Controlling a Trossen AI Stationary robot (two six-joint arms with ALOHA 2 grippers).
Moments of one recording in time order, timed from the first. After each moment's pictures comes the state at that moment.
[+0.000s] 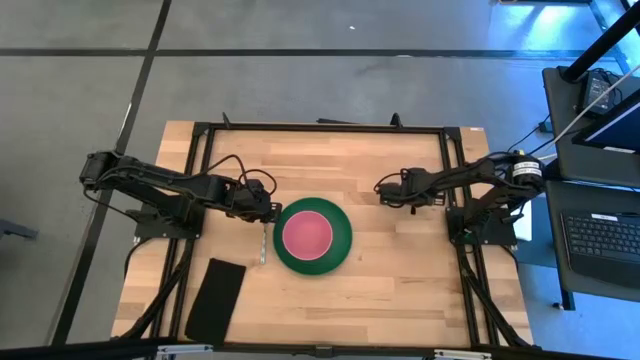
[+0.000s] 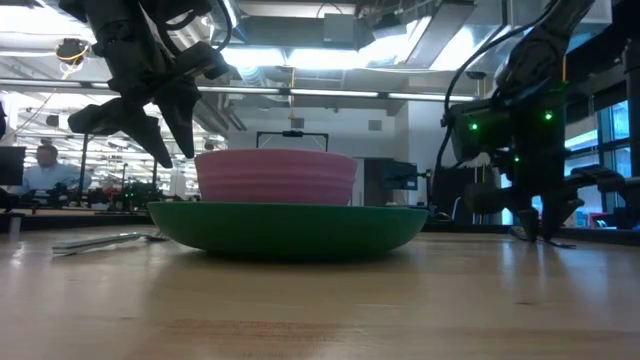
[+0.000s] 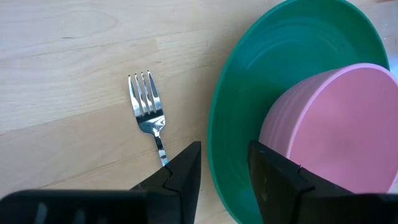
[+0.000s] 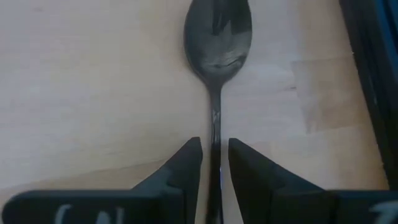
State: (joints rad) left arm -0.07 1.21 0.75 -0.63 -0.14 -1.46; right arm -0.21 1.59 0.62 -0.78 0.50 1.54
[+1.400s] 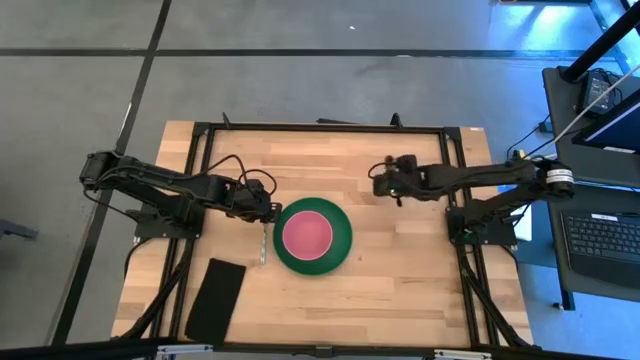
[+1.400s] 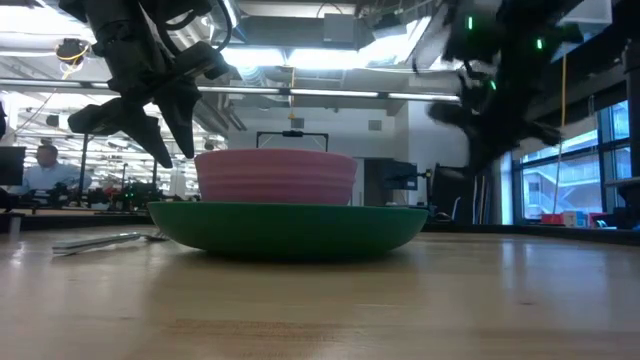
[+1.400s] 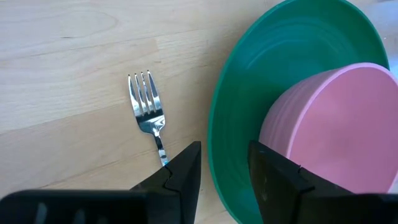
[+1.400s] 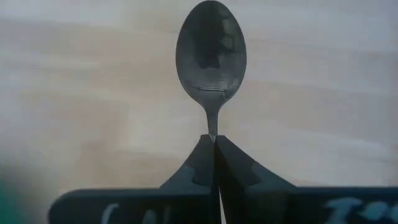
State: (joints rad) left arm -0.07 1.21 0.75 -0.63 -0.14 -1.46; right arm -0.13 1.29 0.78 -0.71 0.54 1.21
